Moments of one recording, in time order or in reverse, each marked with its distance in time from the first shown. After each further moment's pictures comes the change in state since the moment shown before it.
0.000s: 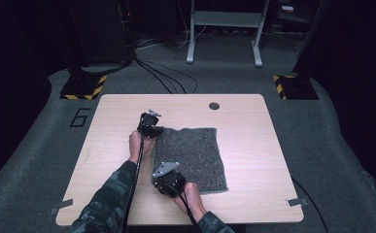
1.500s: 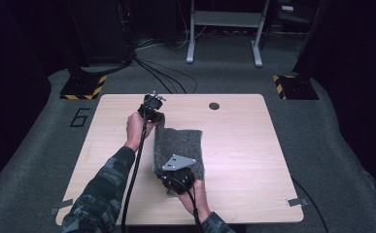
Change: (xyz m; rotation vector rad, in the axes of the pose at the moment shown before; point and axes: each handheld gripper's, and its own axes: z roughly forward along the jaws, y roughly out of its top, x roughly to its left) left arm -0.020 0.069 -0.049 0.074 0.075 0.124; right arm 0.000 0.014 -0.059 -0.226 -0.047 0.051
